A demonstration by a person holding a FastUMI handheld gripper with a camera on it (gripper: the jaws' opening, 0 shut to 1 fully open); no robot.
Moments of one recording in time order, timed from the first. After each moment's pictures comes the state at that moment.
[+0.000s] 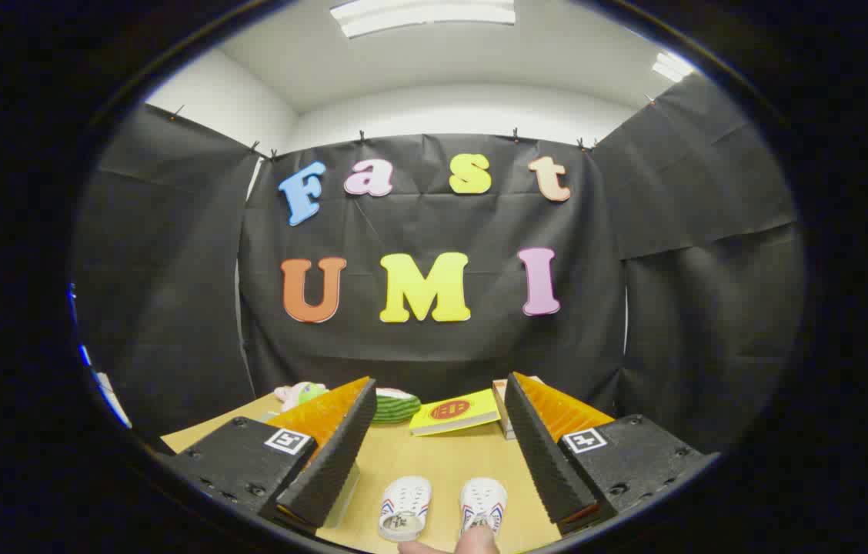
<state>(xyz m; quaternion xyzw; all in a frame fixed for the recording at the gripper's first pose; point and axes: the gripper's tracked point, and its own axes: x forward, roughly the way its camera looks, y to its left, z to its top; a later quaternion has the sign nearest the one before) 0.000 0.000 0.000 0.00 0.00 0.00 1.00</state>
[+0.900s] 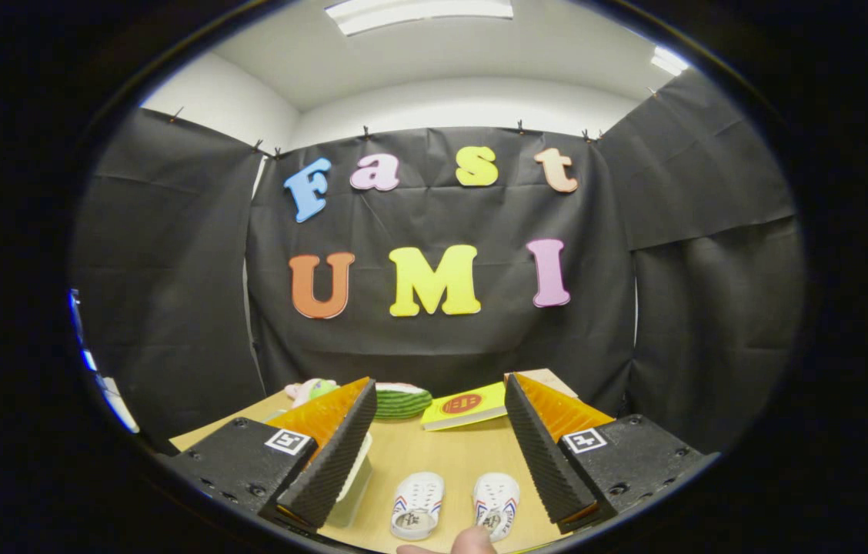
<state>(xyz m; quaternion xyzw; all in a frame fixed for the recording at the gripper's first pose) 0.004 0.014 -0.010 0.01 0.02 0.02 1.00</state>
